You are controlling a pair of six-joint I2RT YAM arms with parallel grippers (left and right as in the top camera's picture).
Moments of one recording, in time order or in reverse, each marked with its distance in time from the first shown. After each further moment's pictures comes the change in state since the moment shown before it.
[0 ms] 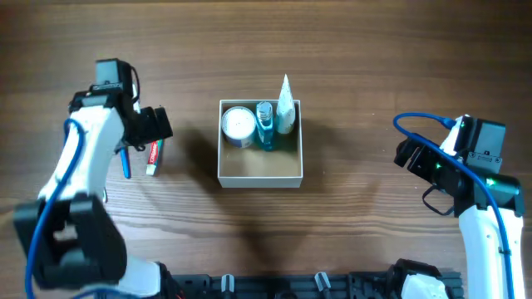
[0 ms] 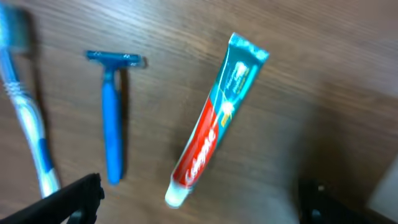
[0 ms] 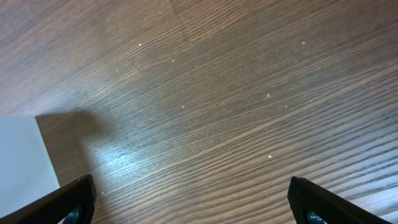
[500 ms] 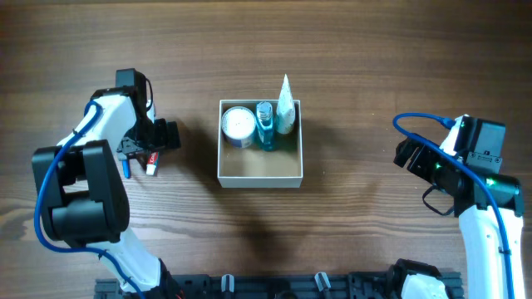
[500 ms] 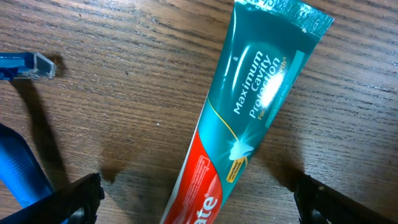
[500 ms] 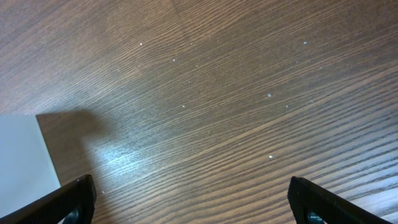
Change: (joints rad) left arm 0.000 0.235 0.004 0.054 0.026 0.082; right arm 0.000 0.000 0.000 0.000 -0.003 -0.003
